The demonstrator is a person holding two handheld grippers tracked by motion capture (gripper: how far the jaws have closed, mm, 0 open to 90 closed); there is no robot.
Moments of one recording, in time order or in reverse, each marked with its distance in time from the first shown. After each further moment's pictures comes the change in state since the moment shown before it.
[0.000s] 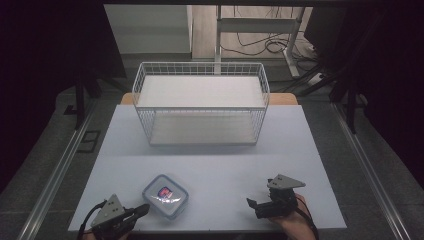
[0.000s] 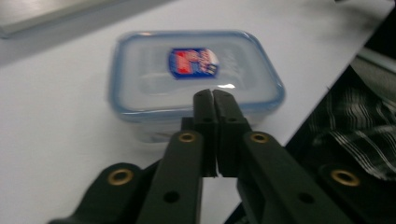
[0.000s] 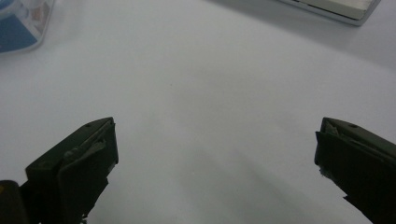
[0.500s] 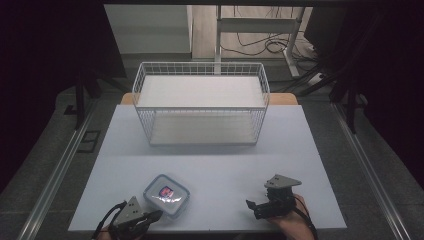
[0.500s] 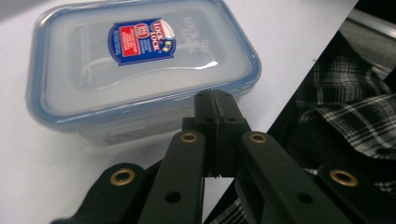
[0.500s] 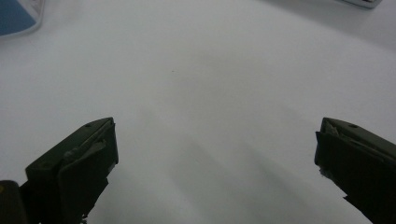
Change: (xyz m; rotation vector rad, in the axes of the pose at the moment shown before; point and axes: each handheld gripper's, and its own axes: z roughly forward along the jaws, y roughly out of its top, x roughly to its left) left arm -0.013 0.006 0.028 0.102 -0.061 0.047; right arm 0.003 0.002 0.003 0.064 0.001 0.005
